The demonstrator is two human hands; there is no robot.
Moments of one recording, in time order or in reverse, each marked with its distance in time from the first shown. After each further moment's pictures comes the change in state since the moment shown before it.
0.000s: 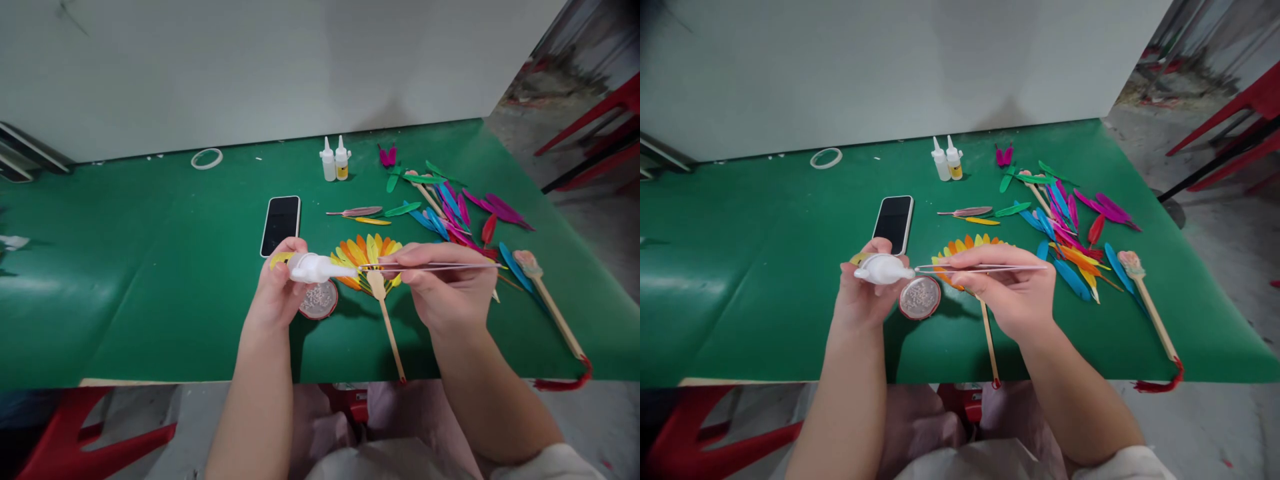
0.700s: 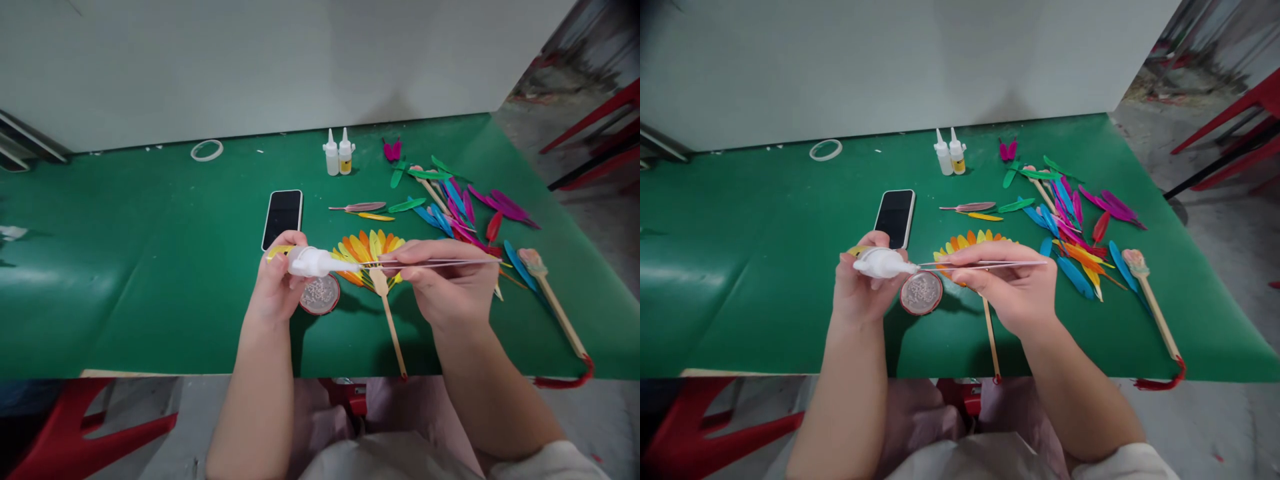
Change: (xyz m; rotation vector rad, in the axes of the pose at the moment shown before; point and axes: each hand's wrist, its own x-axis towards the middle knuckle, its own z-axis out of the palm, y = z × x) left_hand 0.000 0.001 -0.001 0.003 0.044 0.023; right_hand -0.001 0.000 0.001 -0.024 -0.006 0.059
